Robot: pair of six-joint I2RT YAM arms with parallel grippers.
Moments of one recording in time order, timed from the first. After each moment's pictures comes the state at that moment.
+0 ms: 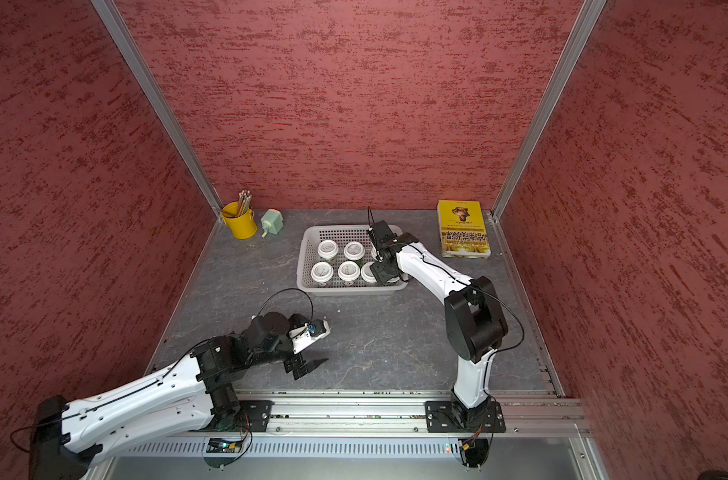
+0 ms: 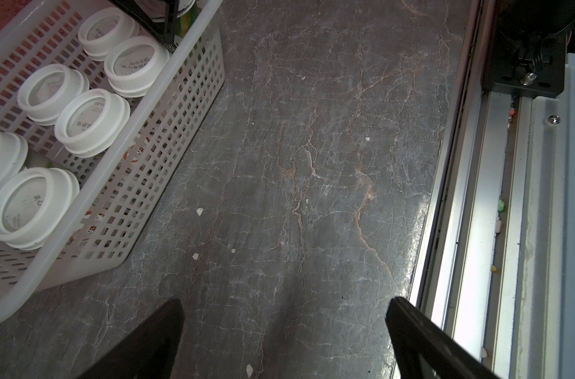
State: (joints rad) left arm -0.97 0.80 0.54 -0.46 0.04 0.24; right arm 0.51 1.86 1.51 -0.87 0.19 -0.01
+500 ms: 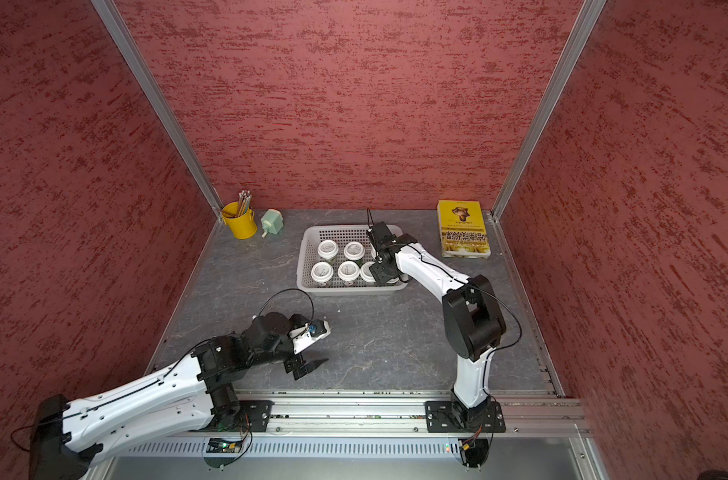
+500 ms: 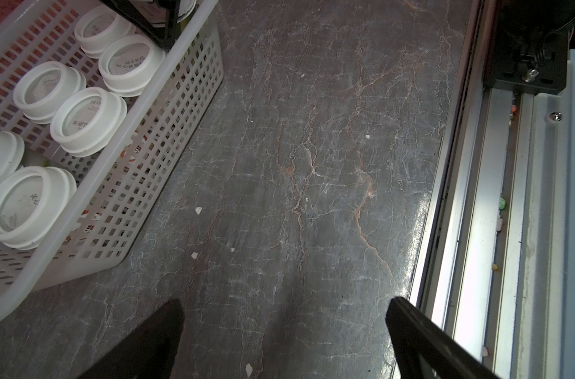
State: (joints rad) left arm -0.97 0.81 0.54 -0.46 0.04 0.24; right arm 0.51 1.87 1.50 -0.85 0.19 -0.01
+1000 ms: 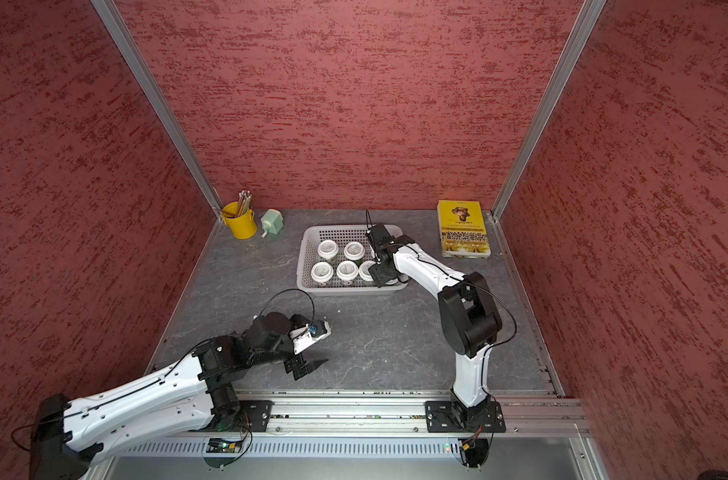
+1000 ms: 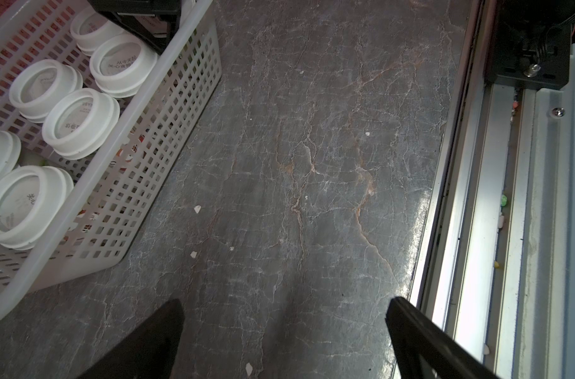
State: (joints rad) left arm -0.97 0.81 0.54 -0.46 0.04 0.24; right arm 0.51 1.90 1.50 -0.83 0.18 -0.02
